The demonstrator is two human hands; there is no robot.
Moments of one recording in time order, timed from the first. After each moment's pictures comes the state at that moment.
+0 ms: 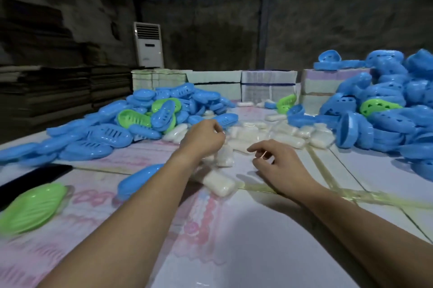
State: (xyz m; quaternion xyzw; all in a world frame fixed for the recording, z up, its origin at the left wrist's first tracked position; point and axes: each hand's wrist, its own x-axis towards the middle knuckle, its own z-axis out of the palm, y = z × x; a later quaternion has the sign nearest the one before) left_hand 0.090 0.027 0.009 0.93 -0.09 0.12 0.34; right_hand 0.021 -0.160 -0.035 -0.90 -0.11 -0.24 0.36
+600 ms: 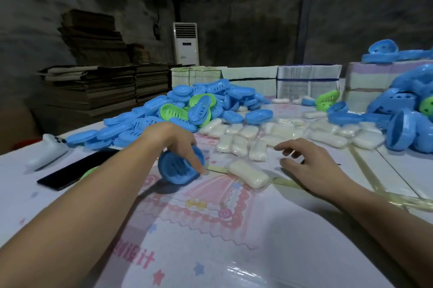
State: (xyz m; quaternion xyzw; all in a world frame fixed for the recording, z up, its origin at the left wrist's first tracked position) left_hand 0.076 0.144 0.038 0.98 -0.03 -0.17 -0.02; right_hand 0.023 -0.159 -0.038 -0.91 -0.16 -0.19 0.34
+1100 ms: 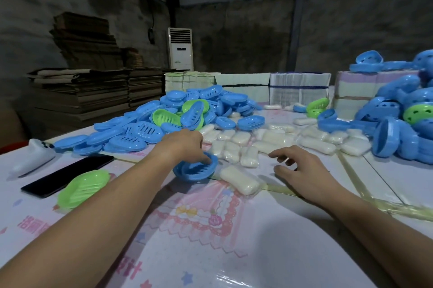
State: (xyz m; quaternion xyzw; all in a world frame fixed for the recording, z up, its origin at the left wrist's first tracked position) left_hand 0.088 0.118 0.013 1.00 -0.05 0.06 0.00; right_hand 0.022 -0.164 -0.038 -0.91 -0.14 -0.18 0.35
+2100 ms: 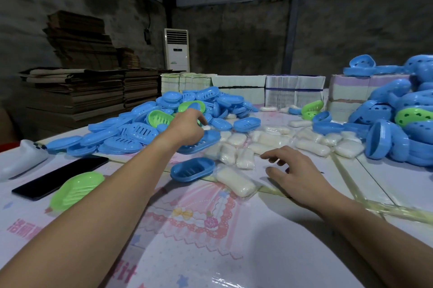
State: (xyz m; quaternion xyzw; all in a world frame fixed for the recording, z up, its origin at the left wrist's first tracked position) left_hand 0.091 0.103 0.041 0.95 -0.05 0.14 0.29; right_hand 0.019 -0.157 -0.035 -0.91 -0.17 -0.20 0.32
